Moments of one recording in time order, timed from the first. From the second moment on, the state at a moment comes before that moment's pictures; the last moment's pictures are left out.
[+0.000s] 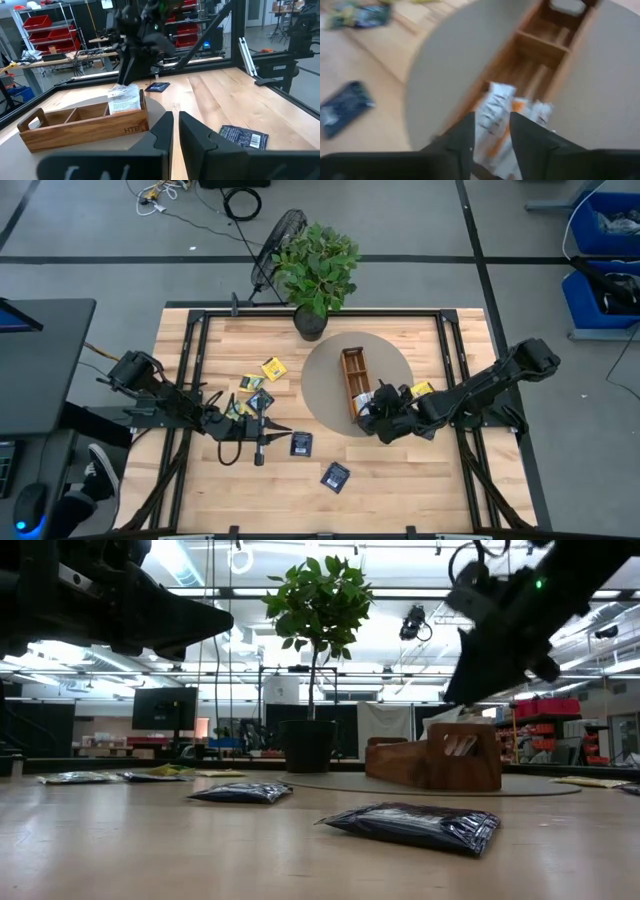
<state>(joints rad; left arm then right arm) -0.50 1.63 0.27 1.36 -0.53 0.10 0.39 1.43 0.79 -0.46 0.69 1.11</state>
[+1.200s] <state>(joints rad) -0.30 1.63 0.55 0.30 -0.21 -0.33 0.51 1.36 0.79 -0.21 0.78 0.65</state>
